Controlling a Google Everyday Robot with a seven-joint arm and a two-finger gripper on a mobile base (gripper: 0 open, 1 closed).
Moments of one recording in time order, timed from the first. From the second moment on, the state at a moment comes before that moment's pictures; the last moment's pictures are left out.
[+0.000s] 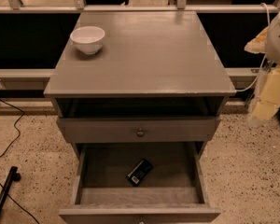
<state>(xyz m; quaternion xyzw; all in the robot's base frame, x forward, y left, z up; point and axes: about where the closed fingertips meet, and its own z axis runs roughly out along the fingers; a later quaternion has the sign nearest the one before) 0.438 -0.217 0.976 -0.60 0.78 -0.03 0.16</state>
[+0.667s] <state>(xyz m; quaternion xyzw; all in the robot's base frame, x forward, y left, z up) 0.438 -0.218 0.914 -0.62 0.77 0.00 0.14</state>
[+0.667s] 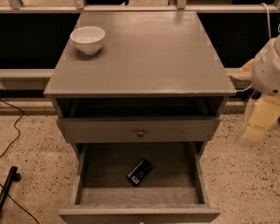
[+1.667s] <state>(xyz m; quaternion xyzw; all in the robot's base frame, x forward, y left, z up) 0.418 -0.211 0.807 -0.71 0.69 0.04 0.11</state>
